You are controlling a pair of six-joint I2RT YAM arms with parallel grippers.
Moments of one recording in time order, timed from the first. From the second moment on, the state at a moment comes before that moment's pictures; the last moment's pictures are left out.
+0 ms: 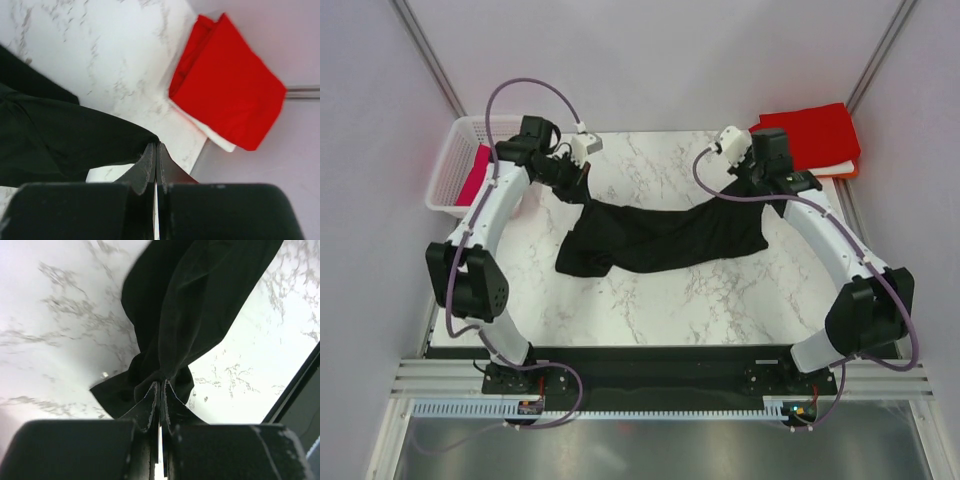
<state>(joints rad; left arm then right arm) -0.17 1.78 1.66 -1.00 0.60 0.51 0.27 1.54 1.34 -0.46 0.17 -0.72</state>
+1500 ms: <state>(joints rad) -0.14 0.81 1.94 -0.90 0.38 0.46 0.27 0.71 1.77 -0.62 0.18 -0.86</state>
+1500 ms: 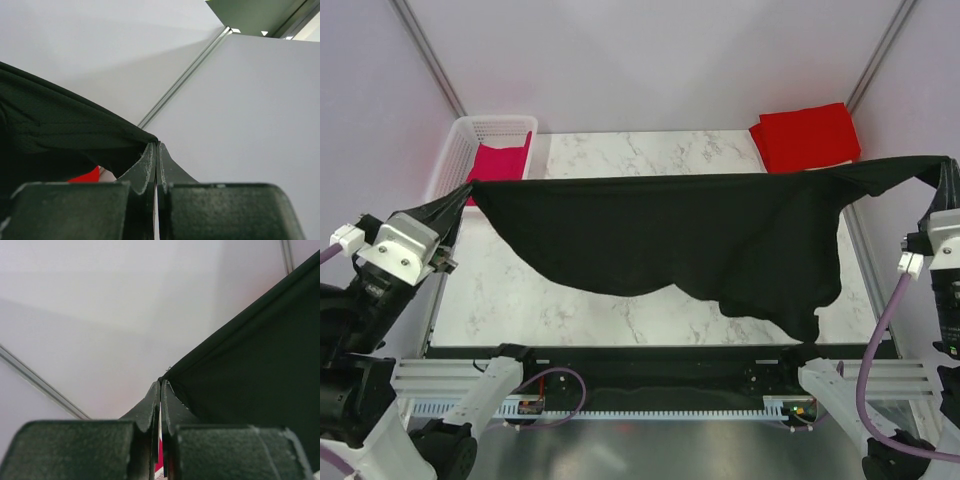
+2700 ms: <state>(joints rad) -0.04 2.01 1.60 -0.48 0.34 0.57 0.26 2.08 1.58 -0.17 0.24 -0.90</state>
